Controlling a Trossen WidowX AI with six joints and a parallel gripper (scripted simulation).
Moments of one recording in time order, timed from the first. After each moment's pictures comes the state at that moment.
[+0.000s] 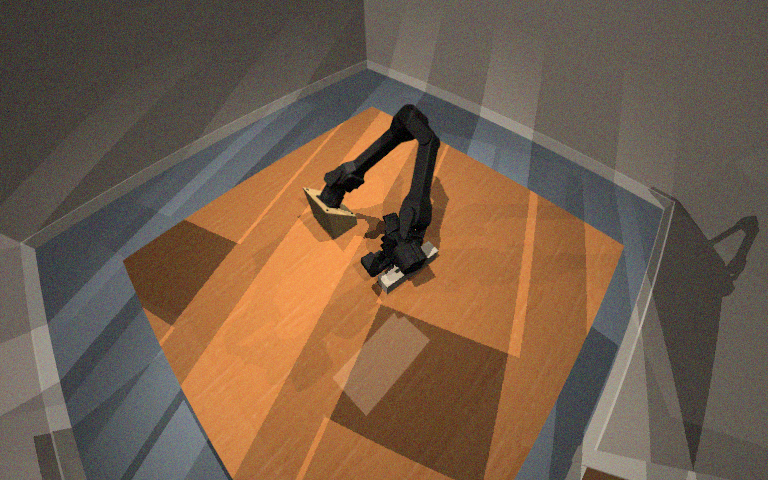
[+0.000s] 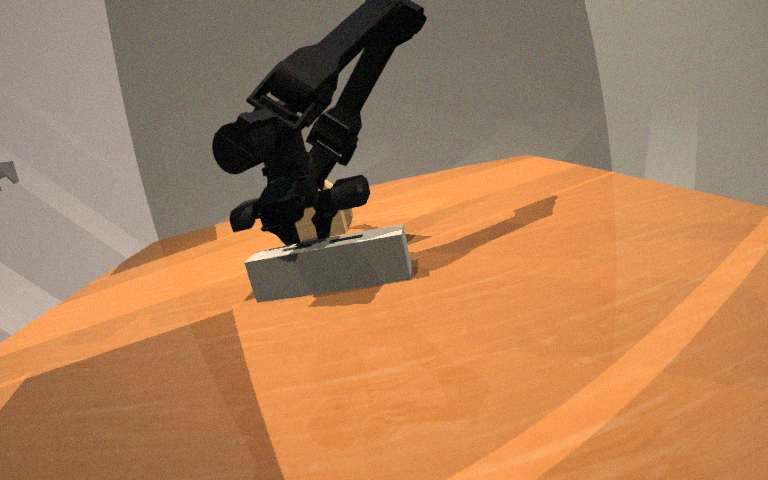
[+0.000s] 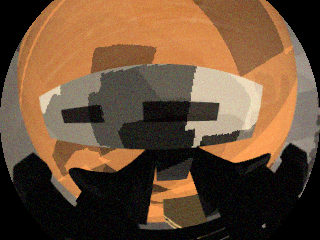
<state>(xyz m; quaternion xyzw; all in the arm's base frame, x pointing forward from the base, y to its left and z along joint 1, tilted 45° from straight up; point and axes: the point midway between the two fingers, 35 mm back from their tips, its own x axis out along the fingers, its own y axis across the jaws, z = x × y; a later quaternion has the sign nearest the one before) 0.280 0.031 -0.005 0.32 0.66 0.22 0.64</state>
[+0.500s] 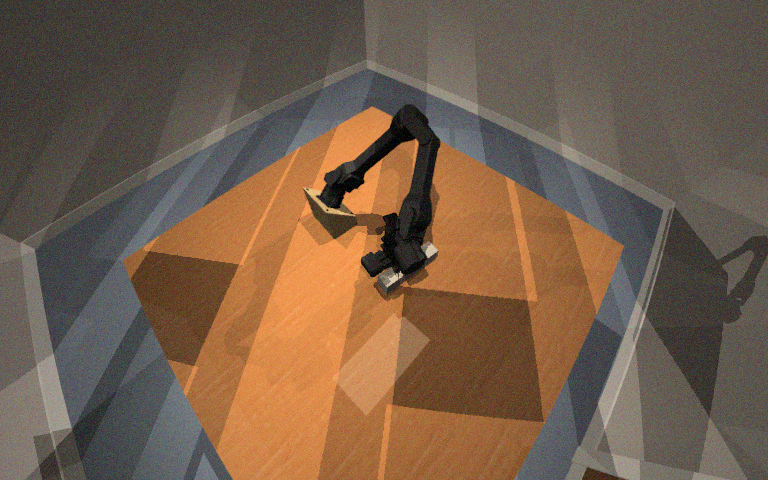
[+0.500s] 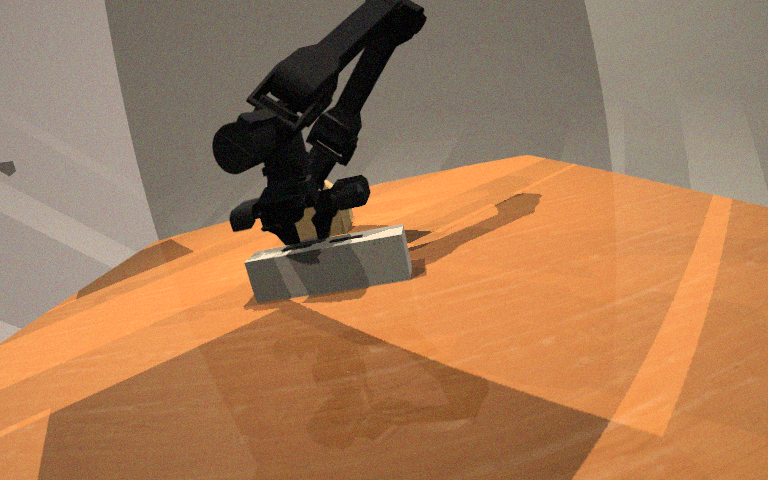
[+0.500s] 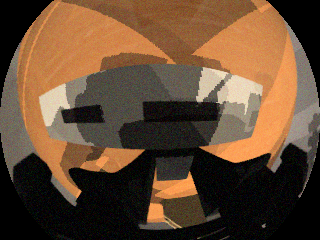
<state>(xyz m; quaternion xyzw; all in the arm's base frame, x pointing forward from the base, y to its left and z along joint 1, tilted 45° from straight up) 0.280 0.031 -0.006 0.32 0.67 0.22 0.64</state>
